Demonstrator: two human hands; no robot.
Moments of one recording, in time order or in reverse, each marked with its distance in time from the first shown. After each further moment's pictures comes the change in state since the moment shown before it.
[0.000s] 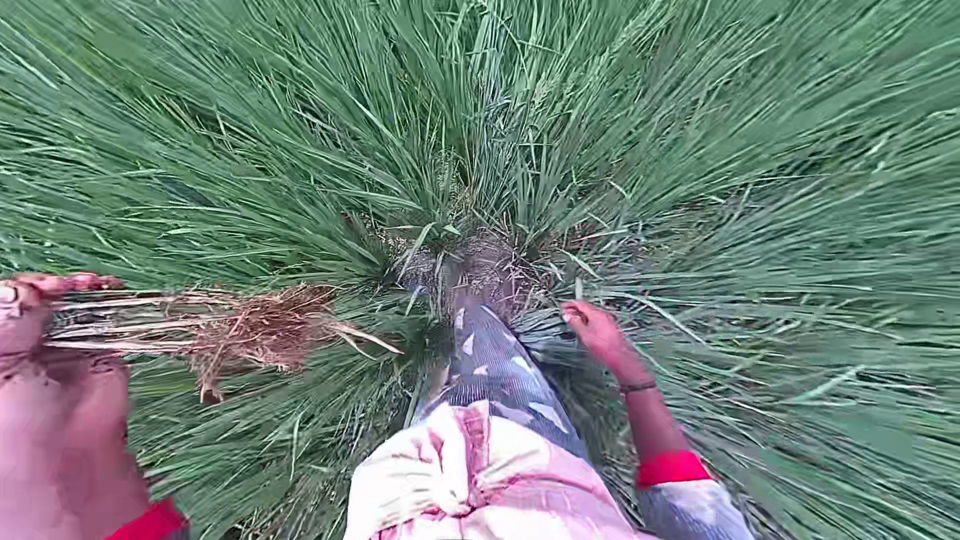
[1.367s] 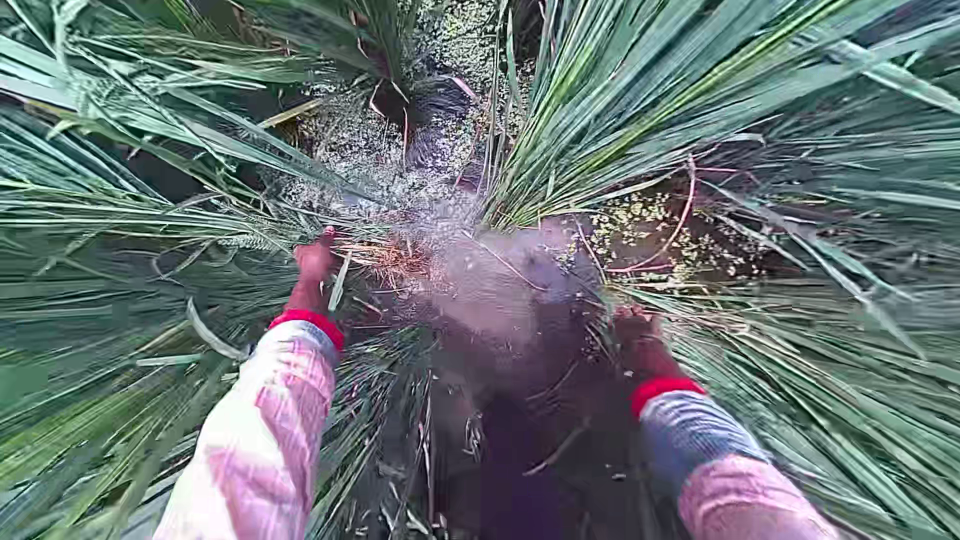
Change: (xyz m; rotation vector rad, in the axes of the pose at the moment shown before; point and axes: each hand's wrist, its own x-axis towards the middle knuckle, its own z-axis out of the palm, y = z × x) left_hand 0.109 -0.769 0.188 1.054 -0.091 -1.033; right_hand 0.526 0.378 0.196 -1.009 -0.583 0.536
